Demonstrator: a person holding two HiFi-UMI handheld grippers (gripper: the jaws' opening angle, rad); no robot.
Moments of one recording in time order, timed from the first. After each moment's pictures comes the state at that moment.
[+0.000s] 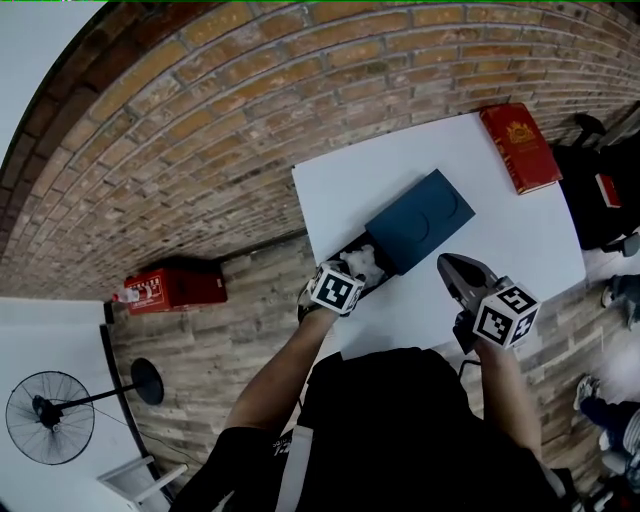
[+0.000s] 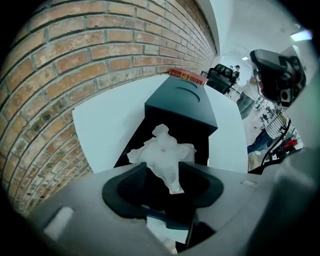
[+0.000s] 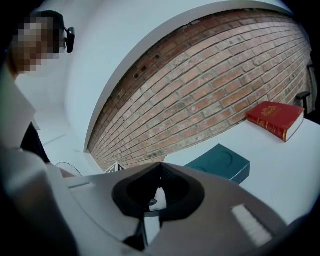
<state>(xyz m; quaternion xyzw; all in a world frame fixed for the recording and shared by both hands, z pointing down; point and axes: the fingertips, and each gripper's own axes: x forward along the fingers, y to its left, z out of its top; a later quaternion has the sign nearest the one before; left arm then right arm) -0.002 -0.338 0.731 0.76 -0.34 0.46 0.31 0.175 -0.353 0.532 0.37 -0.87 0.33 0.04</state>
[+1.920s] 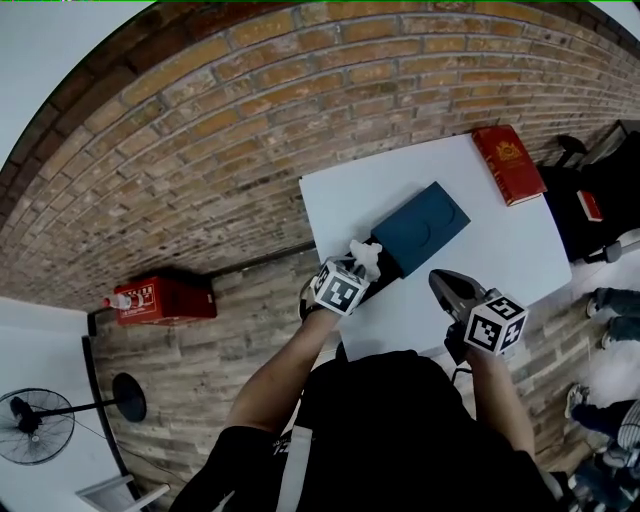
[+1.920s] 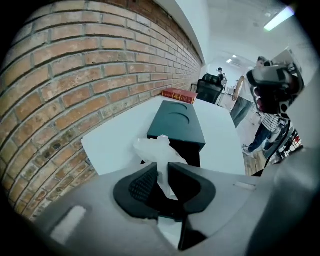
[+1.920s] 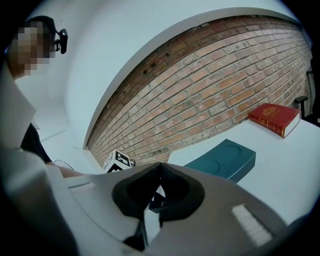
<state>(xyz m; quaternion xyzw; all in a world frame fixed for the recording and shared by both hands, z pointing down) -0.002 -0.355 0.672 0.82 -0.34 0.40 0.21 0.137 -0.308 0.519 0.38 -0.86 0.32 0.06</state>
